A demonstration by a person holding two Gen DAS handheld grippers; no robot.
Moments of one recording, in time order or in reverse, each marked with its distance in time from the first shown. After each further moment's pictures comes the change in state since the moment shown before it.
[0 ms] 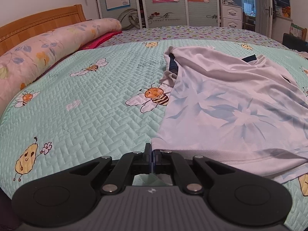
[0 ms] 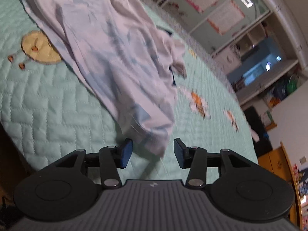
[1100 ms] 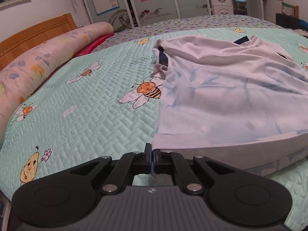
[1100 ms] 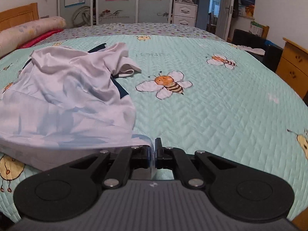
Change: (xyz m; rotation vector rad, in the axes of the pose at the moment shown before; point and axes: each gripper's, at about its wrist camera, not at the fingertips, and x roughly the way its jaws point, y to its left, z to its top) left arm 0.009 -0.023 -0.013 0.115 0.014 0.039; right arm 0.029 -0.101 -0.026 0.769 0.071 0.114
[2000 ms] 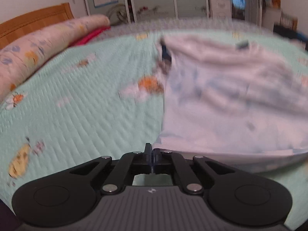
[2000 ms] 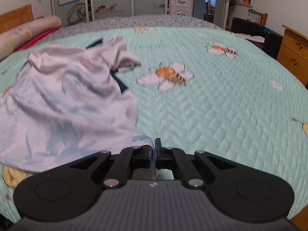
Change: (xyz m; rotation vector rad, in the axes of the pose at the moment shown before) left arm -0.013 0.041 0.013 -0.100 -0.011 -0.123; right arm 0.006 -0.001 0.024 0.074 0.025 0.037
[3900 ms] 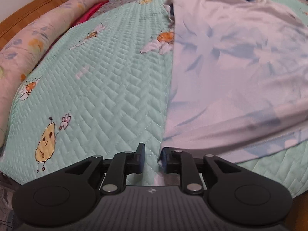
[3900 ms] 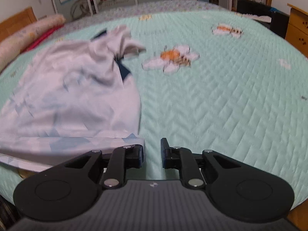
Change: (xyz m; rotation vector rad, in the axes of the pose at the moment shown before) left arm 0.025 0.029 -0.044 0.198 0.260 0.131; right arm 0.011 -0.011 -0.032 0.040 0.127 0.061
